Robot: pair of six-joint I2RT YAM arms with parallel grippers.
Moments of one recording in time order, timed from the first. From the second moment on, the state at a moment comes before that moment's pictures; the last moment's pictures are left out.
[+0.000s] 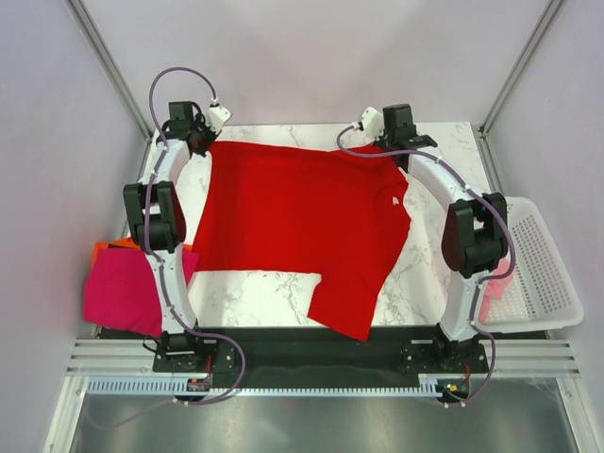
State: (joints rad) left arm 0.06 2.27 1.97 -0.38 0.22 0.79; right arm 0.25 2.00 1.71 -0.36 0.33 -0.83
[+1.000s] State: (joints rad) left arm 0.08 2.09 1.57 -0.40 0.22 0.81; right arm 0.37 1.76 1.52 -0.67 0.27 -0.62
